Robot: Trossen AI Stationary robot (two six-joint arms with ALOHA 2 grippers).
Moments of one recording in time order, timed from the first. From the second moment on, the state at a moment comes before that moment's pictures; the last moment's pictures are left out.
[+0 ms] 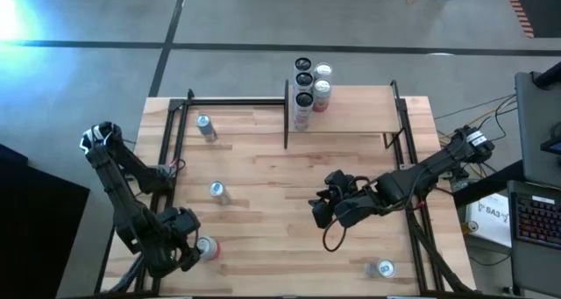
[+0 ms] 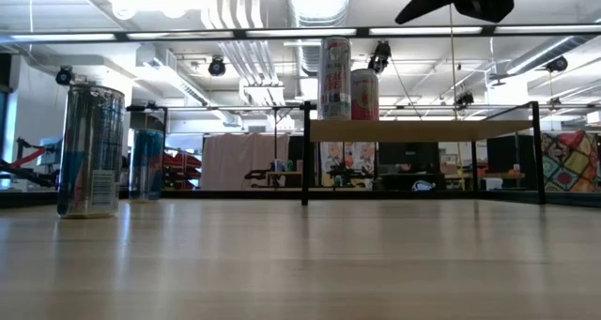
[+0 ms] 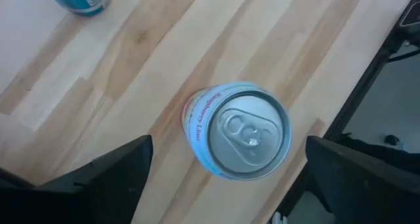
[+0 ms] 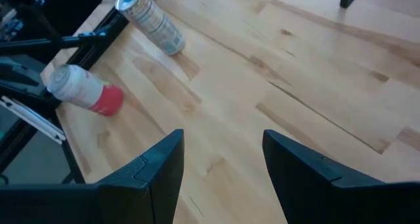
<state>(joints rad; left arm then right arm) -1.03 1.36 1.11 -1.07 -0.29 -1.67 0.47 1.39 1.23 -0.63 0.52 1.21</state>
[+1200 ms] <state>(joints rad) -1.01 1.47 1.07 -1.05 -0.30 -1.72 0.39 1.37 1.23 -0.62 0.52 1.14</state>
